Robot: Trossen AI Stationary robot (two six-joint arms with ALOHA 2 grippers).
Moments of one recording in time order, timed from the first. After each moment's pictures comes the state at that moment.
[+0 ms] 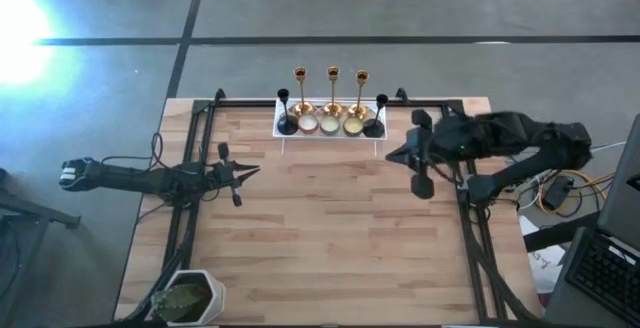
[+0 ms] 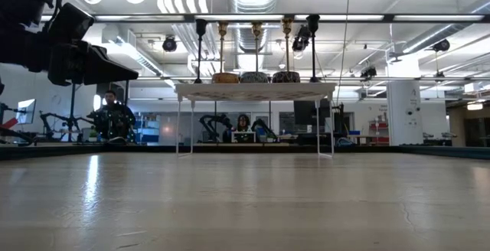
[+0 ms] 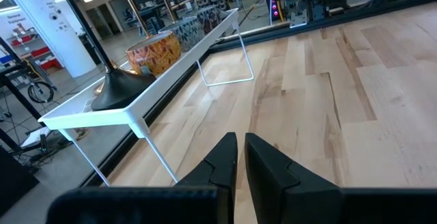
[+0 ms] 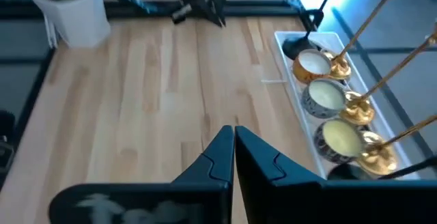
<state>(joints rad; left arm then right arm) -0.04 0.37 0.01 0.18 -0.41 0.26 0.12 1.17 1.50 -0.97 0.21 0.12</state>
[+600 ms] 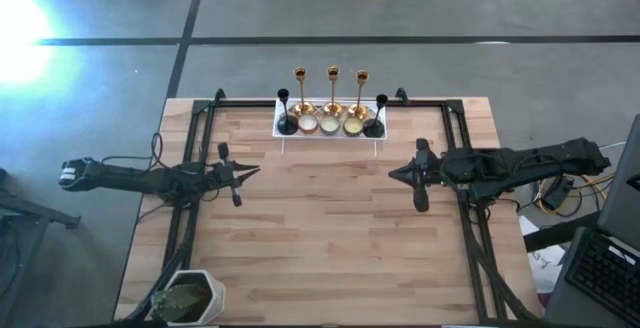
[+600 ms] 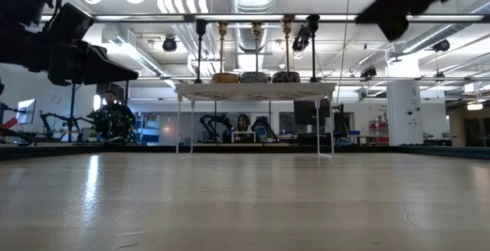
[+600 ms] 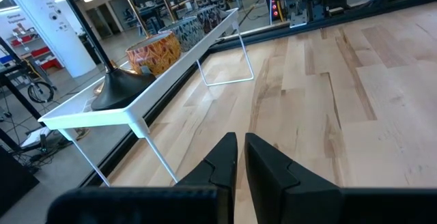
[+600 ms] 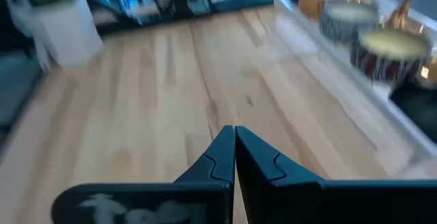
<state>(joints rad) -0.04 0.37 0.01 0.18 -0.41 0.26 0.13 0.74 0.60 -0.28 0.23 0.28</state>
